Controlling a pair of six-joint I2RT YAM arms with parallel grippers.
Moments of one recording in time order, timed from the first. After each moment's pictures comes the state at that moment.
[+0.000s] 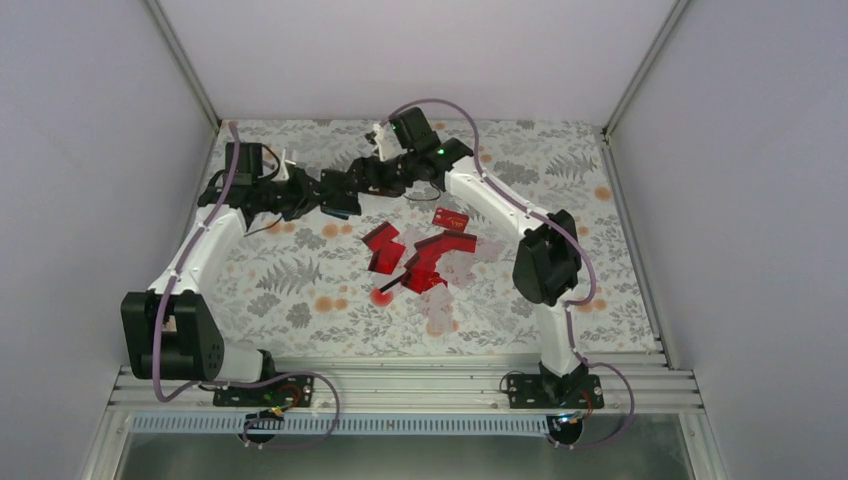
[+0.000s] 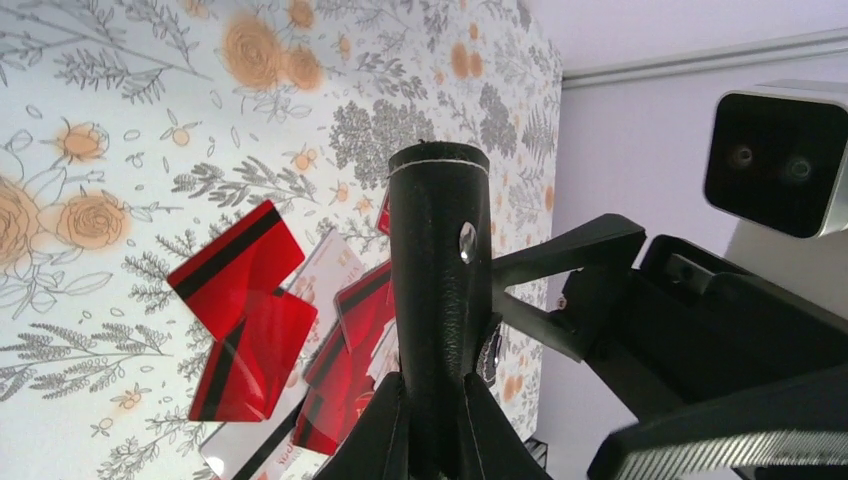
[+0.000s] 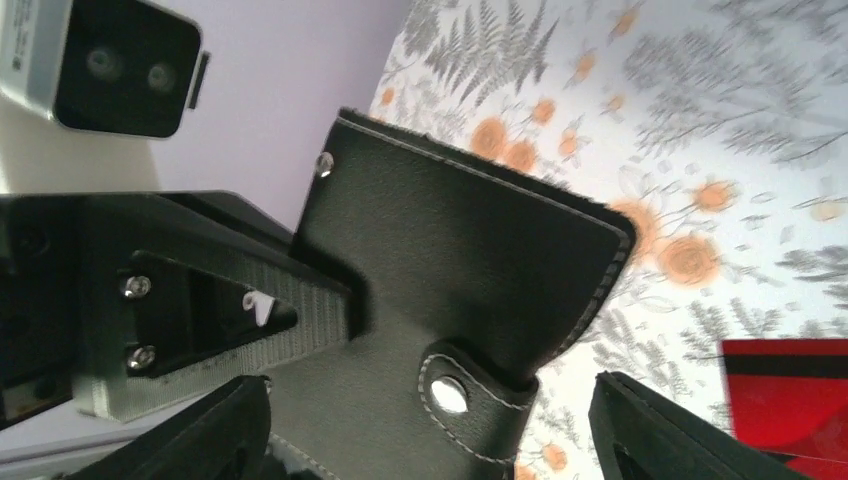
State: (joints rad) left arm -0.02 1.39 1.08 -0.51 0.80 -0.72; right arm 0.68 2.09 1.95 -0.61 -0.70 0.59
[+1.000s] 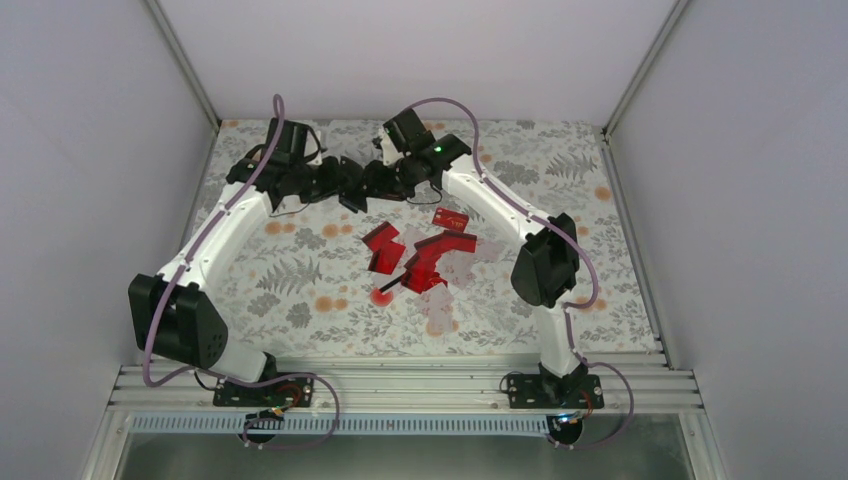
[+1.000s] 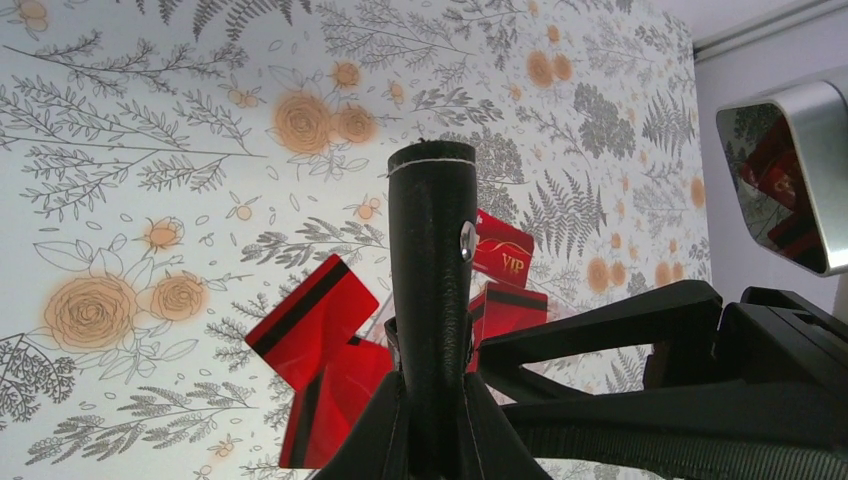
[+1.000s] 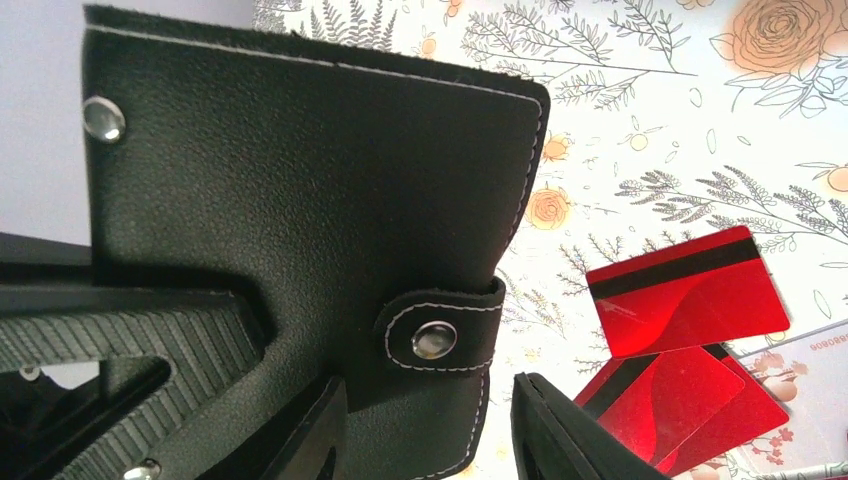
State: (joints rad) left arm -0.26 1.48 1.35 -0.71 0.37 -0.58; right arm 0.72 2.09 2.05 -0.87 -0.41 0.60
